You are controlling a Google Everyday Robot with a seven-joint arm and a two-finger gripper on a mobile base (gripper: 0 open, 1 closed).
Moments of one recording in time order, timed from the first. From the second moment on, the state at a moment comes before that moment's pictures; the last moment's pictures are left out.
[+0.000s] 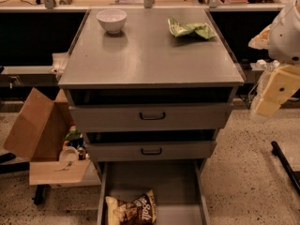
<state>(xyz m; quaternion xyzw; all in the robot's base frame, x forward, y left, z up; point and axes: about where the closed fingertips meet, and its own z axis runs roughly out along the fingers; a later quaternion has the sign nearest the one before) 0.438 -0.217 0.976 -0.60 0.78 -0.03 0.16</state>
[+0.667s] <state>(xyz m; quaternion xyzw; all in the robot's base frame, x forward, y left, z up) 0.428 -0.213 0.932 -0.60 0.79 -0.01 0.16</state>
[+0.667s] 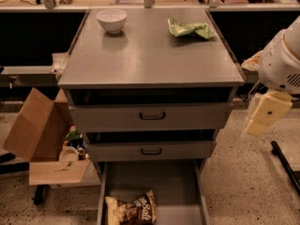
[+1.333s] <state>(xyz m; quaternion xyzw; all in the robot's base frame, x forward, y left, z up) 0.426 -0.210 0.920 -0.60 0.78 0.00 0.16</state>
